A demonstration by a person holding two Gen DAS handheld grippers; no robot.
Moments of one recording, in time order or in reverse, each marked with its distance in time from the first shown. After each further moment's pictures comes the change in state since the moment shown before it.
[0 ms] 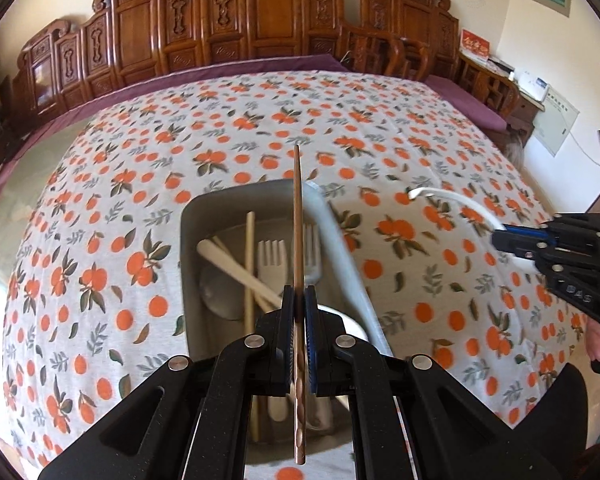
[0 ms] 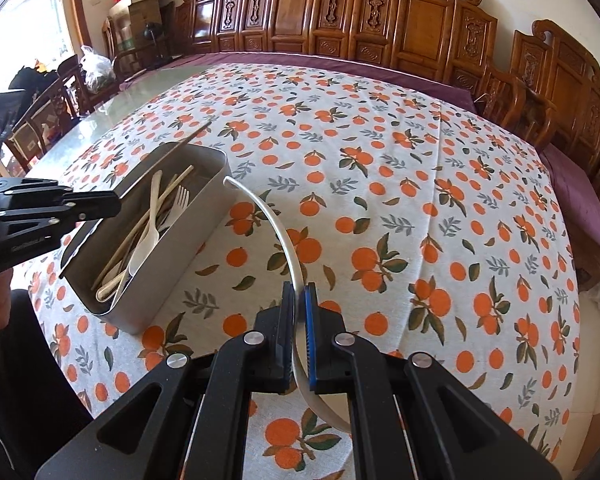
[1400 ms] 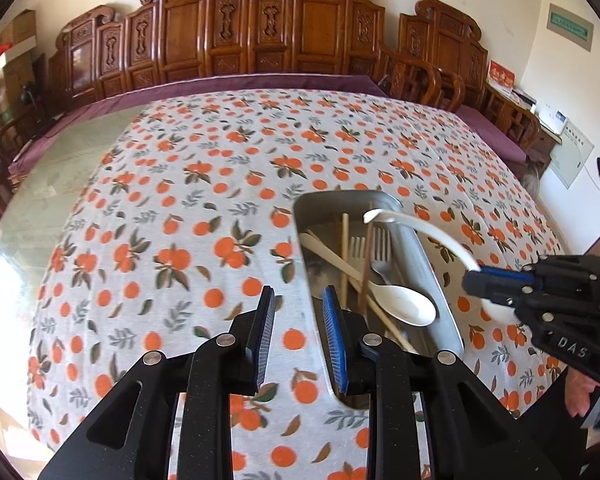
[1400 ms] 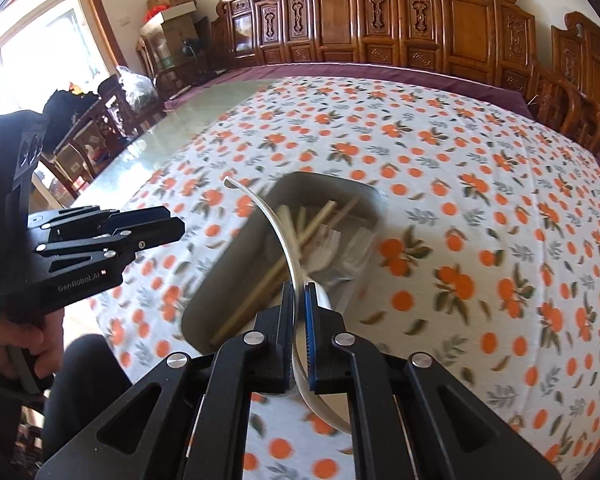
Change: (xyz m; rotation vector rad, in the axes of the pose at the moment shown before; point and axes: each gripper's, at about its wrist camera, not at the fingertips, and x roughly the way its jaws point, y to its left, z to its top) left arm -0.056 0.077 -0.022 -0.098 -0.068 0.044; right arm 0.007 0.120 0.040 0.051 -0.033 0.198
